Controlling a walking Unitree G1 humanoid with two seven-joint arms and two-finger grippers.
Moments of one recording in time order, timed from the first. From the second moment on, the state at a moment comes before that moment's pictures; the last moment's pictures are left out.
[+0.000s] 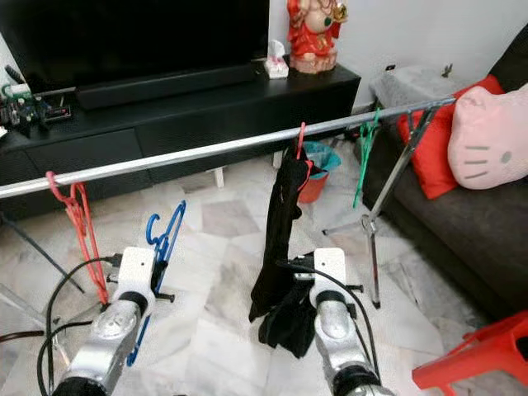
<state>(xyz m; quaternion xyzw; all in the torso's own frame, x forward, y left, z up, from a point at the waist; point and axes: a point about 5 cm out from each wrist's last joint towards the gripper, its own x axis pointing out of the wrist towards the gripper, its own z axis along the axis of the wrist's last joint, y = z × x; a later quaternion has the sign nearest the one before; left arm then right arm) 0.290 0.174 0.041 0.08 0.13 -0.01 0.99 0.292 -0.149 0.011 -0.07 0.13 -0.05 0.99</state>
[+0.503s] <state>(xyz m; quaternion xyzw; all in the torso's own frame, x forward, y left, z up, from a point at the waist) 0.289 0.174 0.040 0.08 0.14 -0.01 0.99 0.293 -0.150 0.012 -0.07 0.12 -0.05 0.99</state>
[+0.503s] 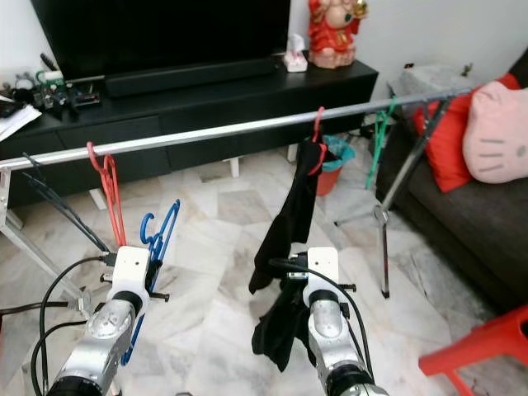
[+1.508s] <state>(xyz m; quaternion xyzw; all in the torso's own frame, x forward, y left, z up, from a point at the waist) 0.296 0.172 0.049 0.08 0.12 -0.01 0.99 0.293 -0.152 0.011 -0.07 0.13 -0.06 0.99</state>
